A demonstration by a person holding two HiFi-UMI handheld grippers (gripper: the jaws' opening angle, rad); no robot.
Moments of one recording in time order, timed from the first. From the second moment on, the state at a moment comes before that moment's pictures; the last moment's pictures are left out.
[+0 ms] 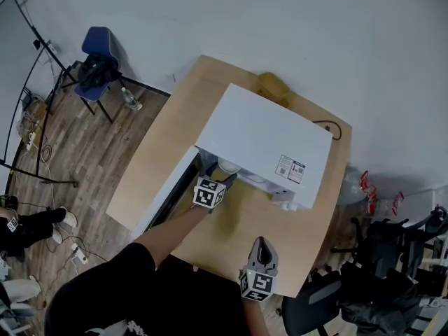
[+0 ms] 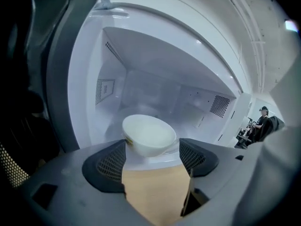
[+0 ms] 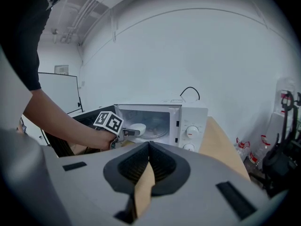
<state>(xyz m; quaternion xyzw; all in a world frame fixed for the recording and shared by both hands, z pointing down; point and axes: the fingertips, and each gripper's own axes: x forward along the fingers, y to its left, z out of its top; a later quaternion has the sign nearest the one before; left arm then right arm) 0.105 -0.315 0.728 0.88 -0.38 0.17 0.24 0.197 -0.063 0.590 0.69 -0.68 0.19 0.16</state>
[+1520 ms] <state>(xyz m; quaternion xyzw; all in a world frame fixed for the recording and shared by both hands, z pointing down) 0.168 -0.361 0.730 0.89 -0.37 0.16 0.21 0.237 -0.074 0.603 0.69 -0.67 0.22 0.16</state>
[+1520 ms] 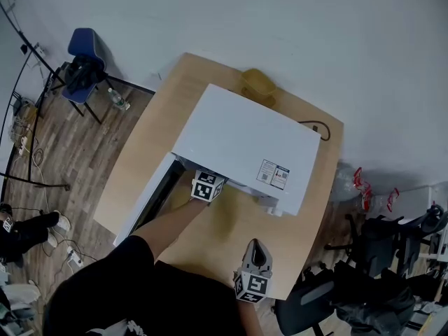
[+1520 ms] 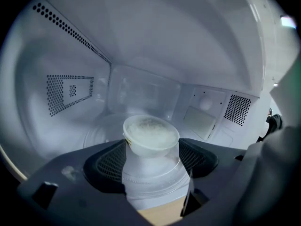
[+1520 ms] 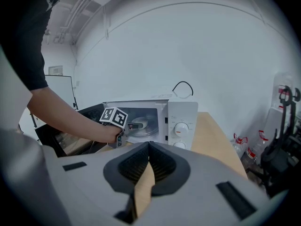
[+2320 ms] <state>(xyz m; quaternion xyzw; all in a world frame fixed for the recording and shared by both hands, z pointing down) 0.135 -0.320 0.705 0.89 -0.38 0.14 0.23 0.211 -0.060 0.577 0.71 -0.67 0.19 0.14</state>
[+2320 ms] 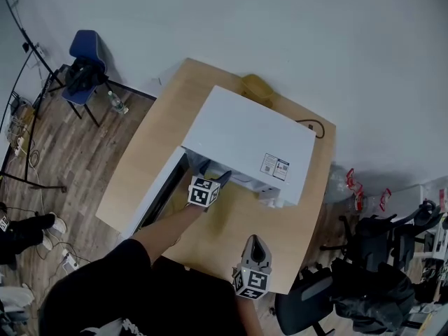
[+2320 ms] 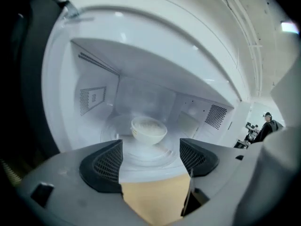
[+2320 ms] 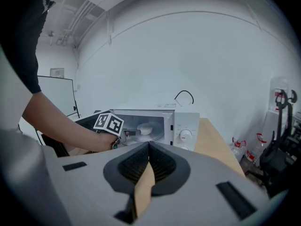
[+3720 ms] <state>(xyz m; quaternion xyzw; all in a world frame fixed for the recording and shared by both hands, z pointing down) -0.010 0.083 0.470 0.94 -0.29 0.00 0.19 0.070 0.146 0.450 0.70 -0.71 0.06 0.08</state>
